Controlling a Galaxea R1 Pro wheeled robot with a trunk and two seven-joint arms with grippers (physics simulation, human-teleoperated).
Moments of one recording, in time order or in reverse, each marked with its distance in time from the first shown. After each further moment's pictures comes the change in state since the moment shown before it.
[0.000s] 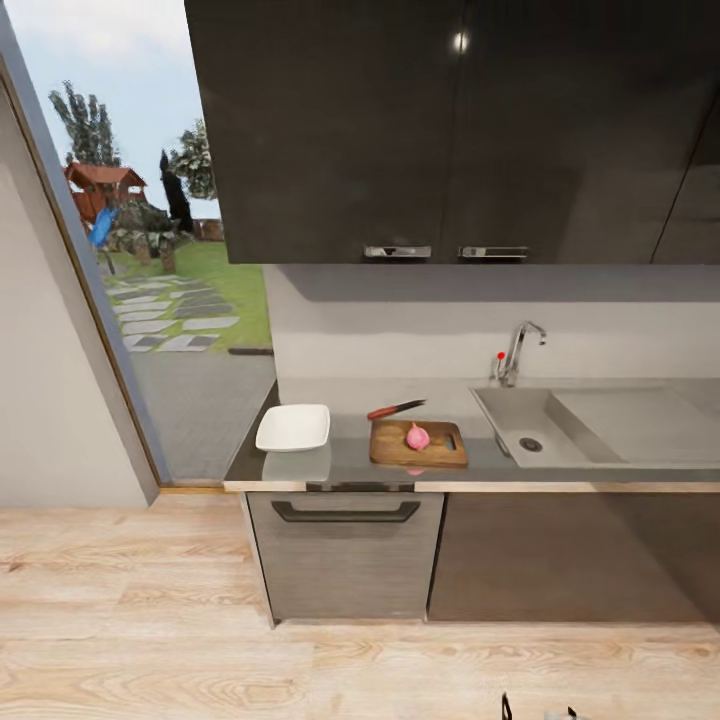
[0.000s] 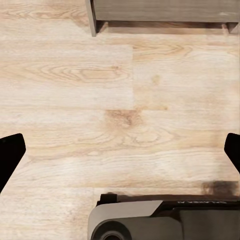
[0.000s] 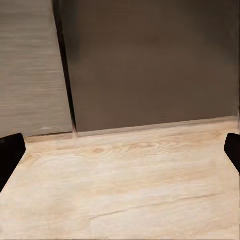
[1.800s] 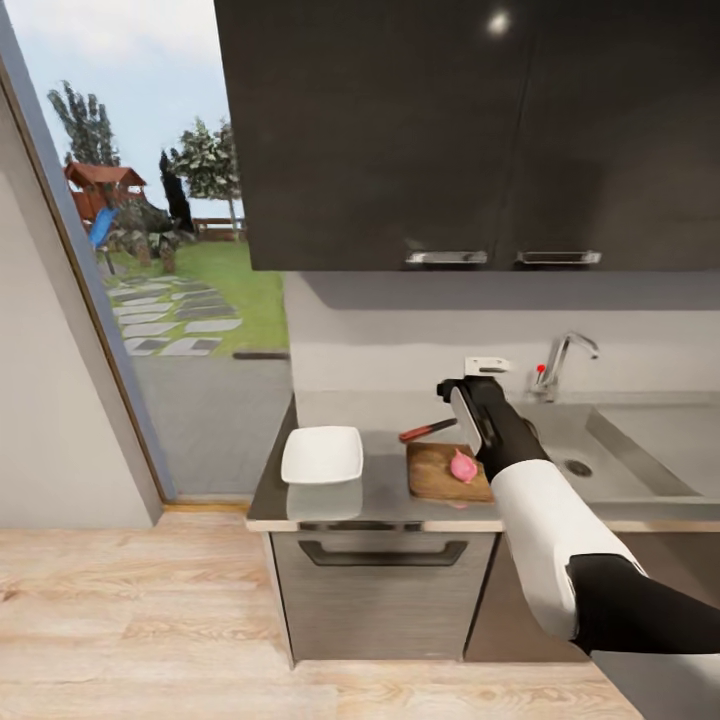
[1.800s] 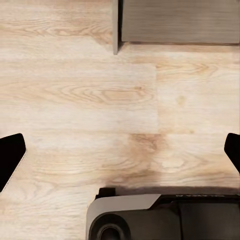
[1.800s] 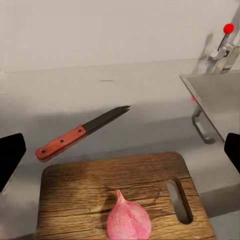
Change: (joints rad) left arm -0.001 -0.005 0.000 0.022 -0.001 0.000 0.000; right arm -1.173 0.136 -0.005 0.120 0.021 0.967 -0.175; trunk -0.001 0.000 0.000
